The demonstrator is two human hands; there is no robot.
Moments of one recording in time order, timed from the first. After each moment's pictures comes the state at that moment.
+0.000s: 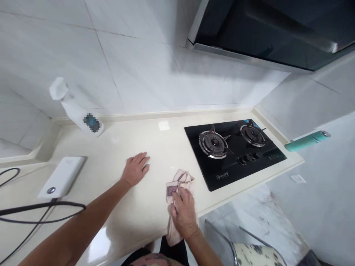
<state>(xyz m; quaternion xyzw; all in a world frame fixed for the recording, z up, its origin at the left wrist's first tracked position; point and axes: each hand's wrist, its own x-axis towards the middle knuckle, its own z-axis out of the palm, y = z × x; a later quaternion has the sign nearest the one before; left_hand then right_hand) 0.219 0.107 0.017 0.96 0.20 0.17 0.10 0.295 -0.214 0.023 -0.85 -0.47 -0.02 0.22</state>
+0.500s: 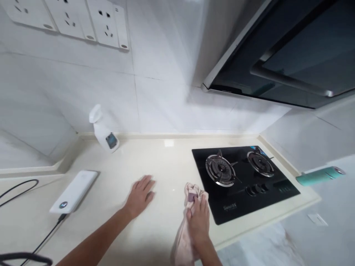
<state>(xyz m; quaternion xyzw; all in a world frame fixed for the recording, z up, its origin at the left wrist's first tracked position) 0.187 0.094 0.007 0.95 0.18 0.25 0.03 0.375 -0.186 -0.014 -0.92 -0.35 -0.08 0.16</state>
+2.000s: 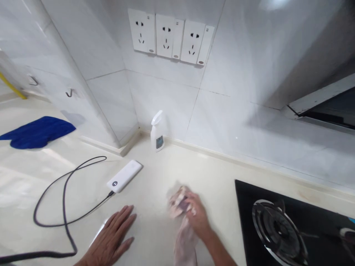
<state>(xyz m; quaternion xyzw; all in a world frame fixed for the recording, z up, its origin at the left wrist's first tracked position) -0.017 0.014 0.018 0.92 0.34 0.15 -0.05 0.390 -0.020 0.033 -0.60 -0.69 0.19 0.36</state>
